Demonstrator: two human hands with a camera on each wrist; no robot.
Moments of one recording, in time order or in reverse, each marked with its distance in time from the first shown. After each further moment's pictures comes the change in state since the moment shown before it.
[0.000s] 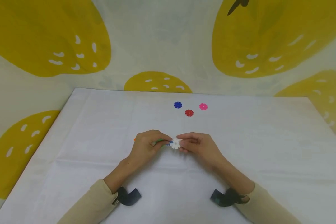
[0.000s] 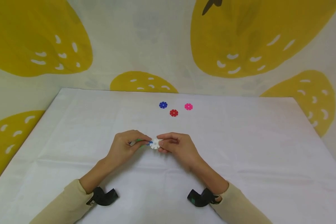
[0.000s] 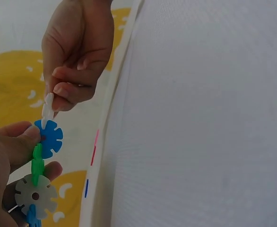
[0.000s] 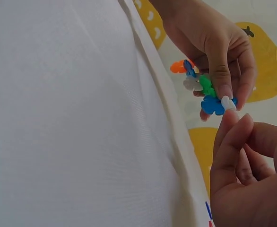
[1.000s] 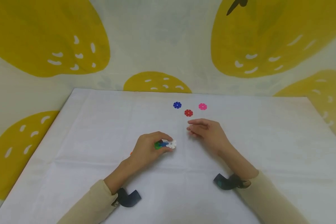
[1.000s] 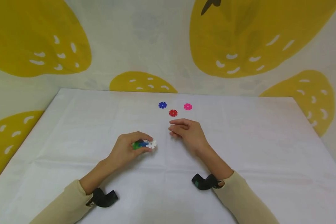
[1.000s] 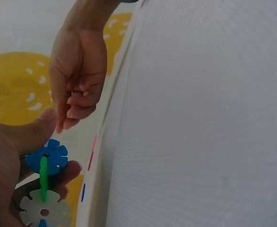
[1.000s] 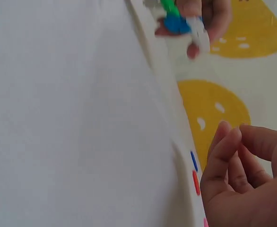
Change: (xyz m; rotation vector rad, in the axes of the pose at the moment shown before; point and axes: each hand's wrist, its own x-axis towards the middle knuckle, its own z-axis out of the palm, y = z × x) left_hand -0.002 0.004 0.004 0.107 -0.144 -0.193; right_hand 0.027 -0.006 -0.036 -0.195 0.155 0.071
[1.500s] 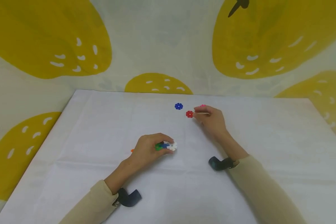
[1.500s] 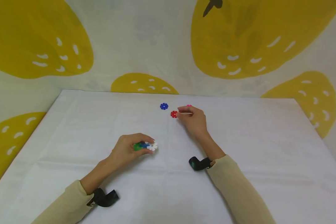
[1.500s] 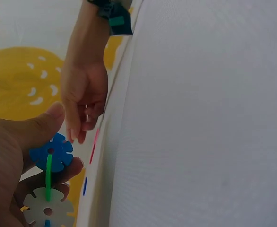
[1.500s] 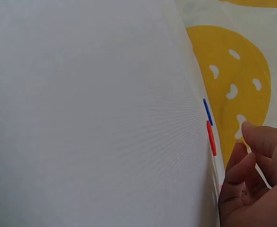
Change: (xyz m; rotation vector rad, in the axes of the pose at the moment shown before) left_hand 0.000 -0.006 -0.004 0.011 -0.046 0.015; right_hand 0.055 0.005 -0.009 -0.091 0.227 0.003
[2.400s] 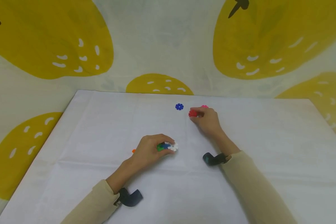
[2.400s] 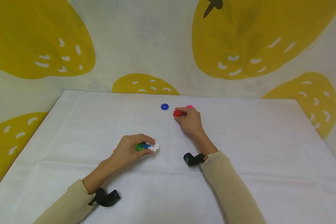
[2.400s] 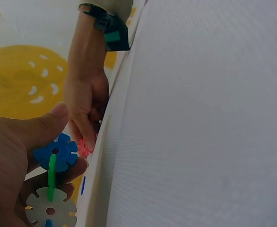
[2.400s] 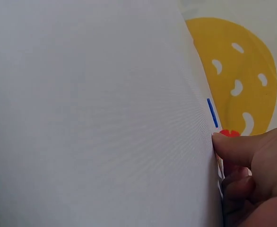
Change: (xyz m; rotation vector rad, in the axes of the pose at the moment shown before) left_hand -0.001 -0.003 0.003 -0.014 -0.006 0.019; right_hand 0.013 0.001 0.017 -0.274 0.003 -0.081
